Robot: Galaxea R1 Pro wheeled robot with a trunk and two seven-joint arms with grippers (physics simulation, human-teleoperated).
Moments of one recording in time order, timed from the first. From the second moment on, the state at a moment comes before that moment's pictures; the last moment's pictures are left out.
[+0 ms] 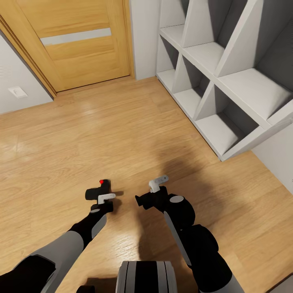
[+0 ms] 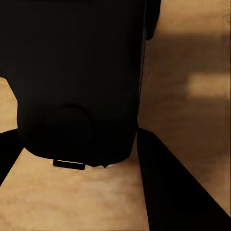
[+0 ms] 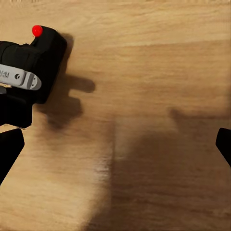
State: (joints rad) left arm -0.85 -0.01 -0.34 -0.32 0.45 0.04 0.27; right arm -0.52 0.17 0.43 -1.61 0.05 0.98 0.06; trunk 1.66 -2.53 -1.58
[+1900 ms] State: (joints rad) left arm -0.33 0.08 0.05 -1.48 0.45 0.77 0.34; right arm -0.52 0.17 0.38 -1.61 0.05 0.94 0.07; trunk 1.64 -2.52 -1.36
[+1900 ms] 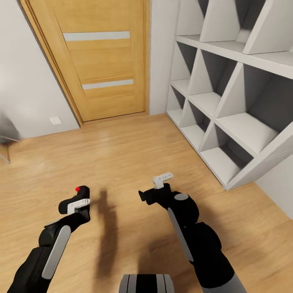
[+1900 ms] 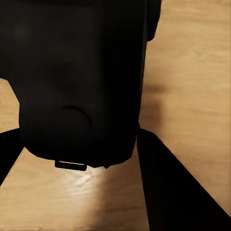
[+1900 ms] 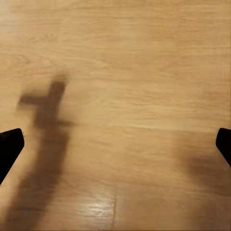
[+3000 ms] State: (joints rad) left arm -0.27 0.07 0.05 -1.49 0.45 0.76 0.34; right arm -0.52 0.17 0.38 -1.61 0.05 0.94 0.07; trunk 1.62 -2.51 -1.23
